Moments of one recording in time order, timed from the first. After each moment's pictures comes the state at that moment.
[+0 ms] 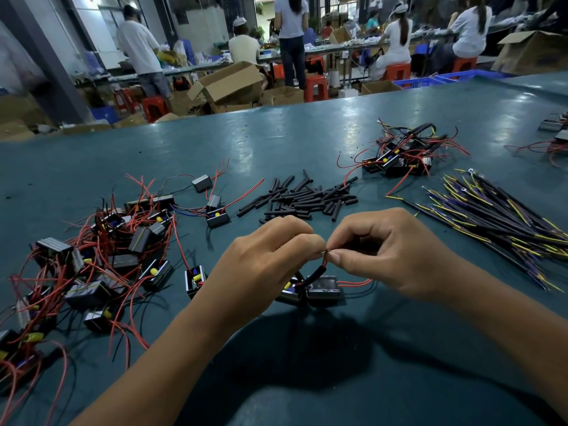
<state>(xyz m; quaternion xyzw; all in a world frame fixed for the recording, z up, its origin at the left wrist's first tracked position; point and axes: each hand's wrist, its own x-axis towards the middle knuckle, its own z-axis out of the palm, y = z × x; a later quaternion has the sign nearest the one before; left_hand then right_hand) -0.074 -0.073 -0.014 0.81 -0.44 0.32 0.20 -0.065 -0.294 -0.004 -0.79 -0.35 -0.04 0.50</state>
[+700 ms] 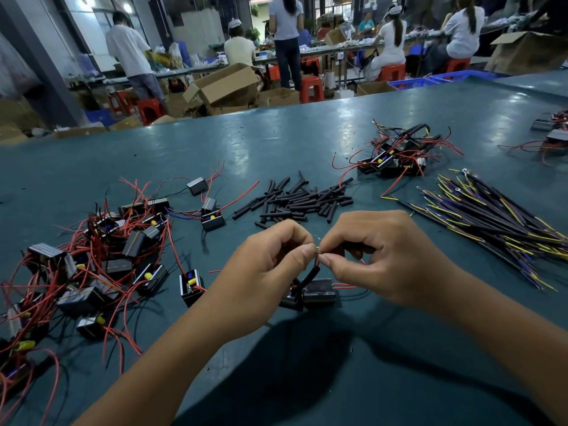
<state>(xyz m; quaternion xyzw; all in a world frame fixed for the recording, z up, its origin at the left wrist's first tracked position) -0.088 -0.085 -0.003 0.81 -0.25 0.01 0.52 -0.070 -0.289 0.000 -0.82 -0.40 -0.19 0.37</state>
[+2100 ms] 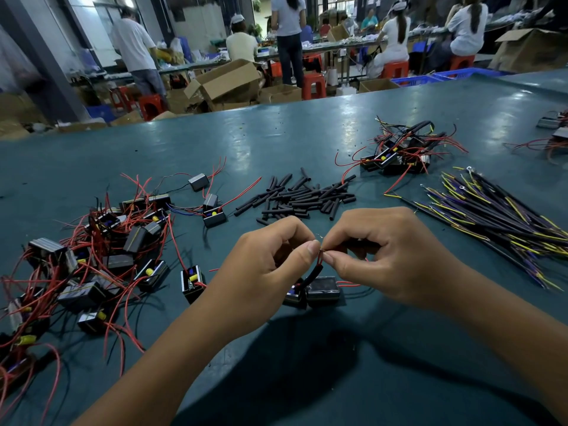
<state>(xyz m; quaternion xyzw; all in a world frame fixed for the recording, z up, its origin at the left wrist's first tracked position) -0.096 -0.085 0.002 0.84 -0.26 0.07 0.47 -0.072 -0.289 0.000 -0.81 -0.39 -0.16 0.40</state>
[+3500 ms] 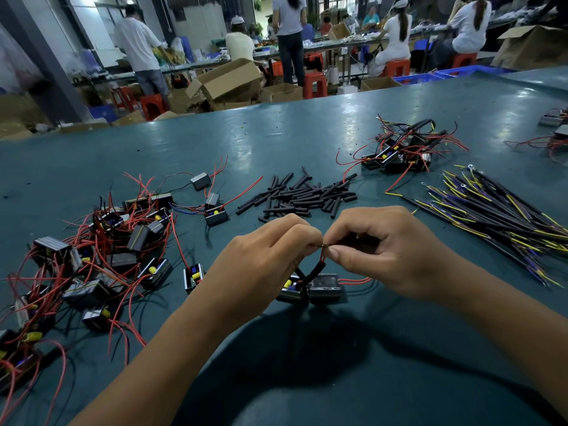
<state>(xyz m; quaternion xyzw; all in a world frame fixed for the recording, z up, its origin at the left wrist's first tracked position) -0.077 -0.074 -0.012 0.84 -0.43 0.28 0.20 -0.065 -0.293 -0.003 -0.80 -0.39 -0.11 0.44</state>
